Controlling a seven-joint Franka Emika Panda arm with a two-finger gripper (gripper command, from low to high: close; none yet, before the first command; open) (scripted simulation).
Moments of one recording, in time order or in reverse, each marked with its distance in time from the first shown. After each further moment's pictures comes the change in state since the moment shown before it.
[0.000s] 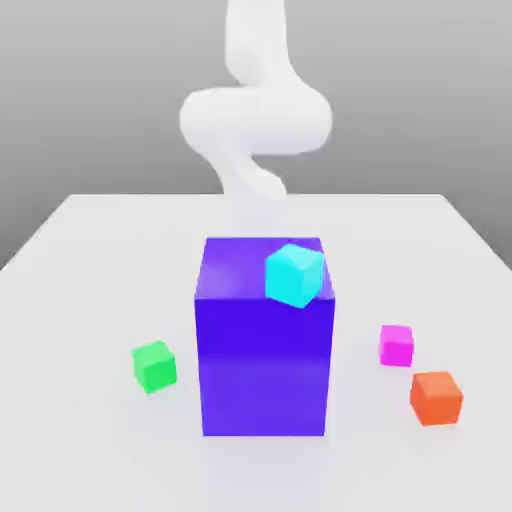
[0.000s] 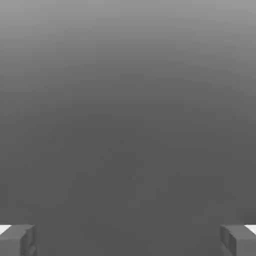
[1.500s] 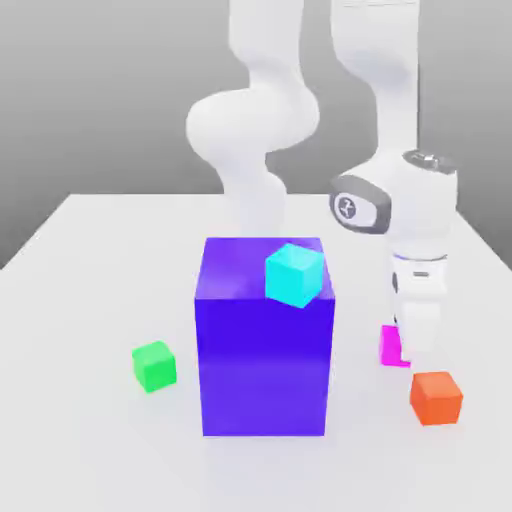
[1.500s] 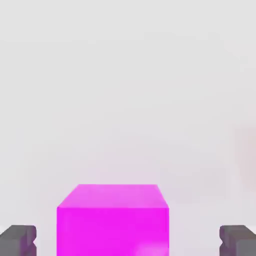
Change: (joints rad) arm 0.710 0.940 0.039 -0.587 -0.085 0.796 -0.531
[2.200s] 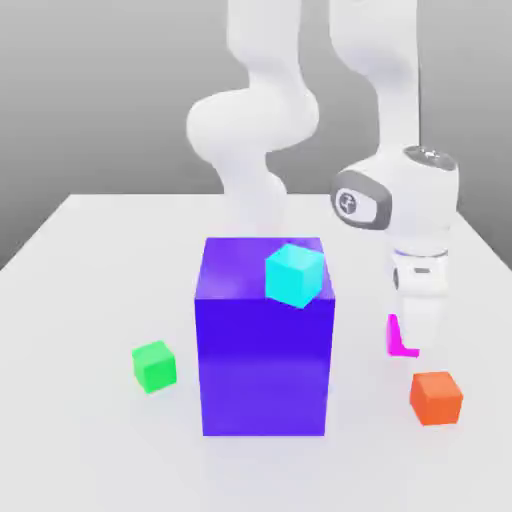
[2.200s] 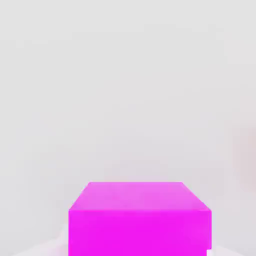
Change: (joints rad) arm -0.066 -0.141 0.089 -0.021 0.084 -0.121 -0.064
